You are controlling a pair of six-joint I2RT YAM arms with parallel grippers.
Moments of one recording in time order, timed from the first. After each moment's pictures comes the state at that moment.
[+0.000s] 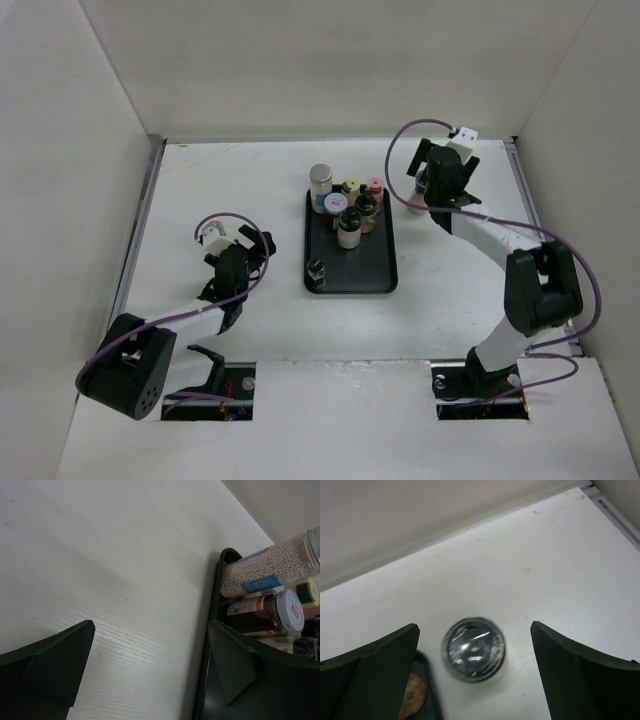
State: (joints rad) left arm -0.39 1.19 0.23 0.65 -0.43 -0.84; right arm 0.32 1.61 1.10 0.23 0.60 0.34
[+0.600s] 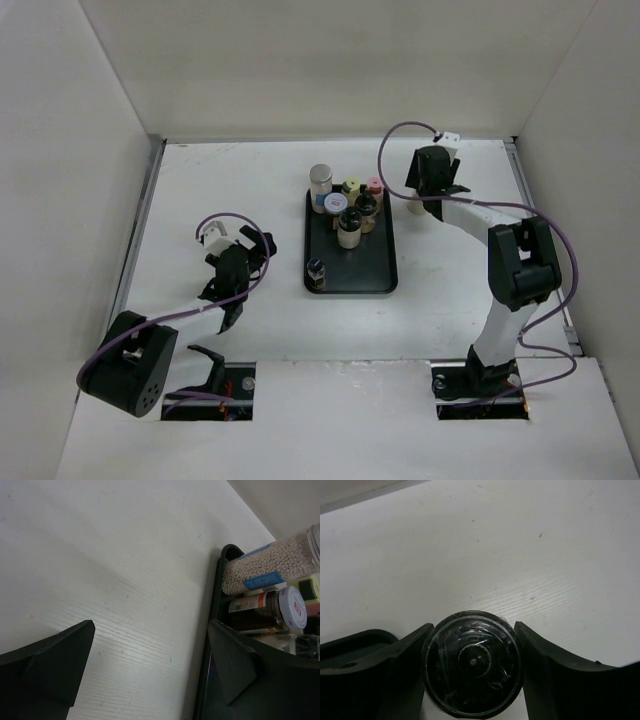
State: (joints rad) left arm -0.39 1.21 0.23 0.66 -0.42 -0.84; right arm 0.25 1.84 1.24 0.08 0.47 0.31
